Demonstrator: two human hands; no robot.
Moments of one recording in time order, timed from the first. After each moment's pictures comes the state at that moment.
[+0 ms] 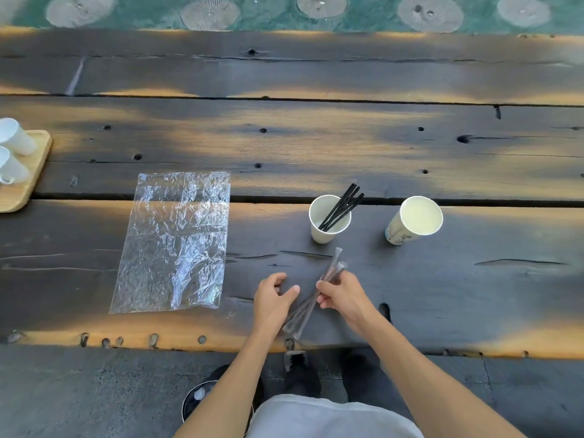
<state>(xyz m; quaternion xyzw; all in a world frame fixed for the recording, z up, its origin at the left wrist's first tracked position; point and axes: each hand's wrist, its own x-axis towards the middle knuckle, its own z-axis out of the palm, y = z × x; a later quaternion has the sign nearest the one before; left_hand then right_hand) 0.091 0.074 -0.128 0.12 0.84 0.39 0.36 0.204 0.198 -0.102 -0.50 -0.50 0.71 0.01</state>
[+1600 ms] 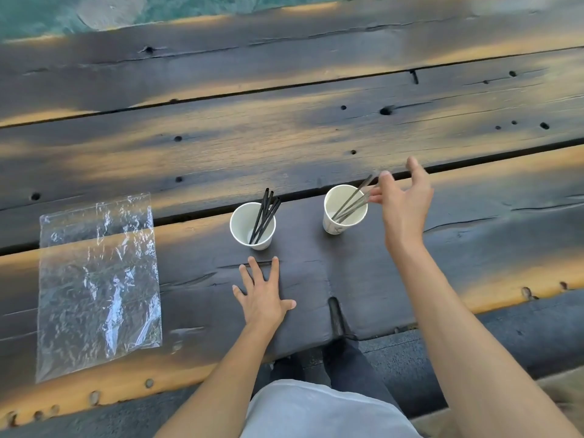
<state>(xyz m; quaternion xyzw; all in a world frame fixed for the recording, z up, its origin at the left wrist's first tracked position) 0.143 0.171 -0.149 0.39 0.86 -0.05 0.33 0.269 0.383 -0.006 -0.60 -0.49 0.46 0.43</state>
